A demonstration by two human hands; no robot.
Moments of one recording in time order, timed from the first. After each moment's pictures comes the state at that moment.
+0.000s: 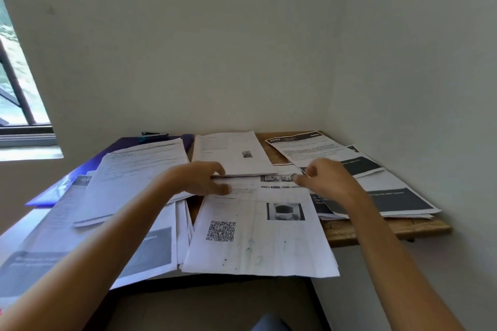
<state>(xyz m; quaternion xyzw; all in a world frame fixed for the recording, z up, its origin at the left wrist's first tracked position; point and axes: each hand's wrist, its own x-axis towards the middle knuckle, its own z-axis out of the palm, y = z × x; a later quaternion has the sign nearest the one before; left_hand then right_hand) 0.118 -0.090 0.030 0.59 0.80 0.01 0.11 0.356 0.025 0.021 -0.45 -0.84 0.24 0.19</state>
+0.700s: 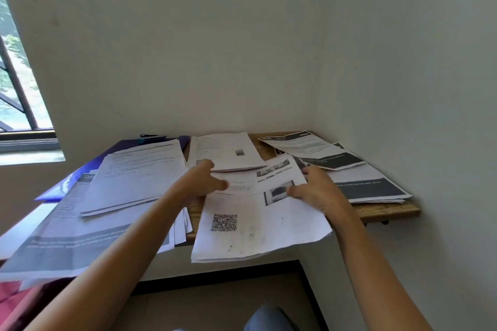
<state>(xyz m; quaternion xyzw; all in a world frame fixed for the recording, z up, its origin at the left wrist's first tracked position) 0.157 -0.105 0.006 0.45 0.80 0.34 0.19 0.382 -0.021 0.008 -0.43 -0.76 0.41 0.26</state>
